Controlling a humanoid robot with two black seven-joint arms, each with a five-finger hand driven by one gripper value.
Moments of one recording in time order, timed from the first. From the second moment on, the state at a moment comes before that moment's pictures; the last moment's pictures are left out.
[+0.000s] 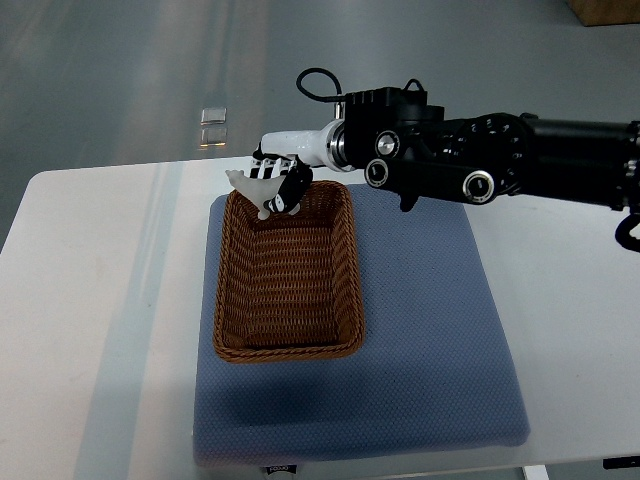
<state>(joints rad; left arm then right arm) -0.04 0.00 -0.02 -0.20 0.03 -0.08 0.04 1.49 -0.04 -0.17 0.97 -0.73 0.10 -0.23</state>
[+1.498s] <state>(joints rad) -0.04 0.00 -0.02 -0.19 0.02 -0.08 0.04 1.34 -0.09 0.07 0.89 -0.80 0.05 -0.21</state>
